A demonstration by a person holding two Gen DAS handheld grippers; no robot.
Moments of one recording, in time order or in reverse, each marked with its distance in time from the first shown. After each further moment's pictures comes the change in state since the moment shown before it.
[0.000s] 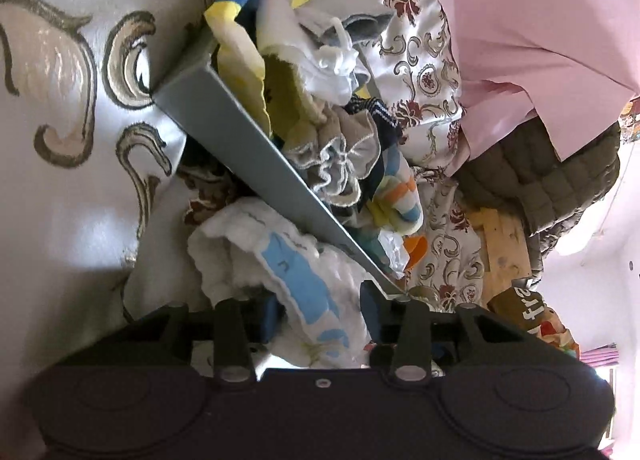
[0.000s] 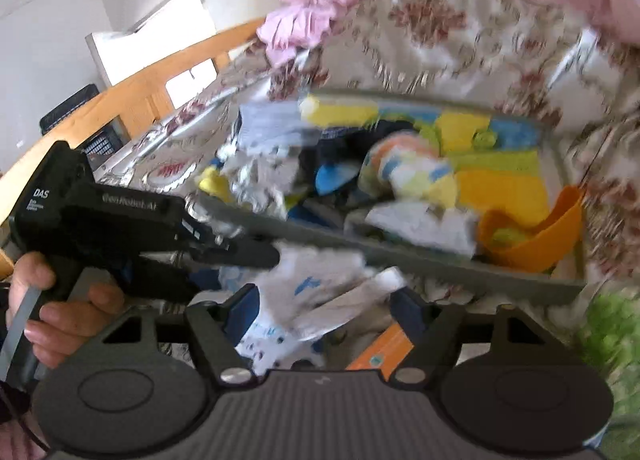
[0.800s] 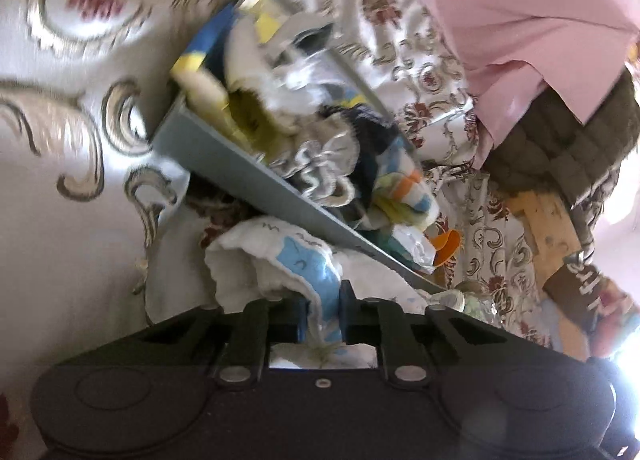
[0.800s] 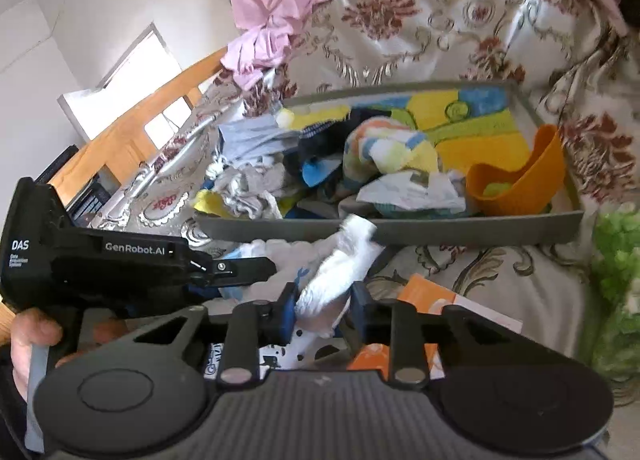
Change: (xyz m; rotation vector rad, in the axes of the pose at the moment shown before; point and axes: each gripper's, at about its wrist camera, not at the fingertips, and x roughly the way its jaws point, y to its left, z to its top) left arm -0.010 -0.037 -0.020 0.219 -0.109 0.181; right arm -0.015 0.004 -0.023 0.195 -0.104 -0.017
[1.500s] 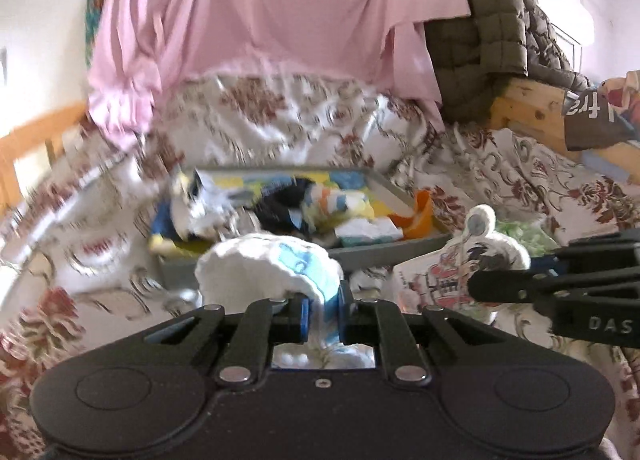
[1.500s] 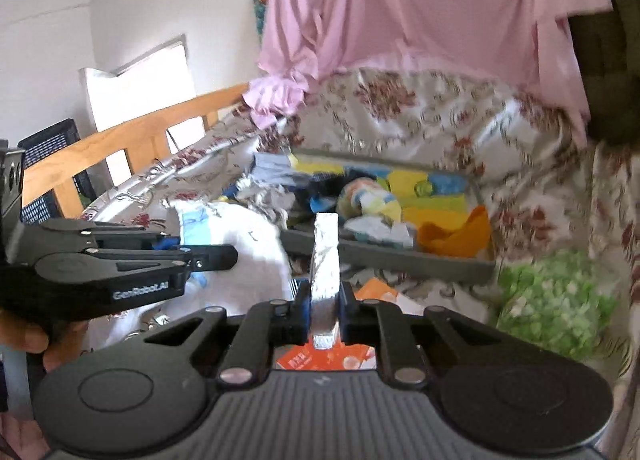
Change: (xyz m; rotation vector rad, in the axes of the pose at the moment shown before) left arm -0.067 -0.099 -0.101 0.758 -0.307 0.271; right arm -0.095 0.044 -0.050 -0.257 -0.197 -0.148
